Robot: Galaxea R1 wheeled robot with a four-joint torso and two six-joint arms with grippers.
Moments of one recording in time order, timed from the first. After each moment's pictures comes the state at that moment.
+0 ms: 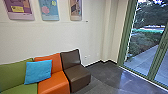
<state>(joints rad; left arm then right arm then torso) 1.47 3.02 -2.74 -0.39 0.23 0.34 -1.51 2.95 -2.65 0.42 -0.21 -0.47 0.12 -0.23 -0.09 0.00</state>
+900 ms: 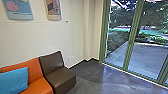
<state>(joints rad) 1.47 3.03 -2.74 -0.37 0.23 0.34 -1.51 2.98 -2.69 0.42 -0.21 -0.47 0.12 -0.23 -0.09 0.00</state>
